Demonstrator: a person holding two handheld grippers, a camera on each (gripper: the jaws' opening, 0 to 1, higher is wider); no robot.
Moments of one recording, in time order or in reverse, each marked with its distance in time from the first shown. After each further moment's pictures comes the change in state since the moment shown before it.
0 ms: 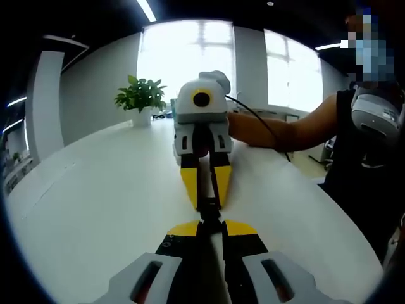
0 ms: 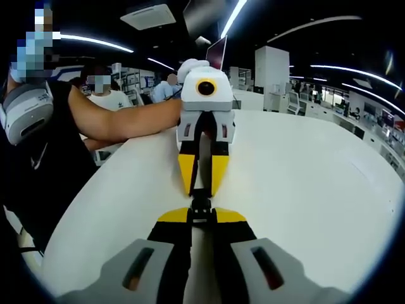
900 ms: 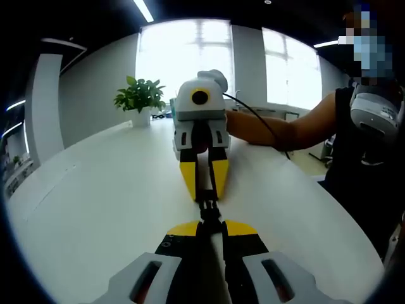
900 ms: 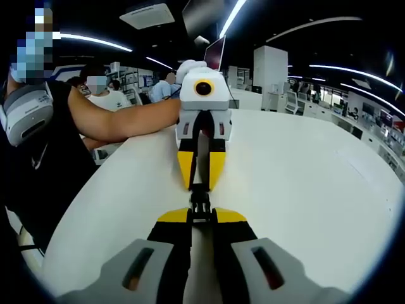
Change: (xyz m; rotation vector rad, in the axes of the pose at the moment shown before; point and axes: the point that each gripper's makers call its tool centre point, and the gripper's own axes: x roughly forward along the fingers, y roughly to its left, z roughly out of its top) left arm -0.002 0.000 -0.001 0.017 0.005 0.004; right arm -0.007 0.001 -0.002 0.002 0.004 -0.007
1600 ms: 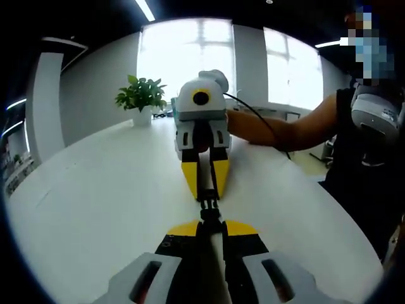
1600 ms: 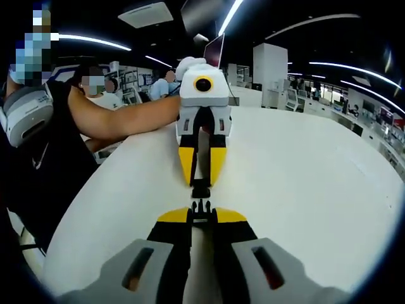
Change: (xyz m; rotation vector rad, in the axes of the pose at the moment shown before) left arm 0.000 0.000 0.000 -0.008 0.005 0.004; right arm -0.002 -0.001 -0.004 0.010 0.012 -0.001
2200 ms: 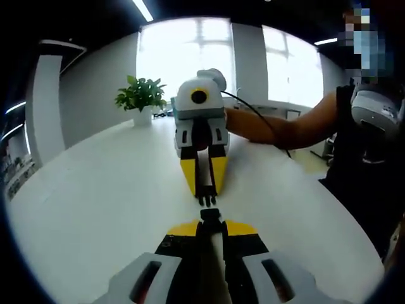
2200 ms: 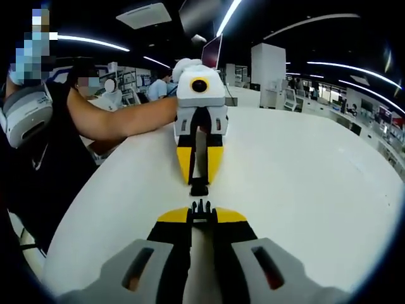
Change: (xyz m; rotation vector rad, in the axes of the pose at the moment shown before) left arm -0.002 0.003 -0.001 0.007 0.010 0.009; right arm -0.005 -0.004 -0.002 0.007 0.000 -0.011
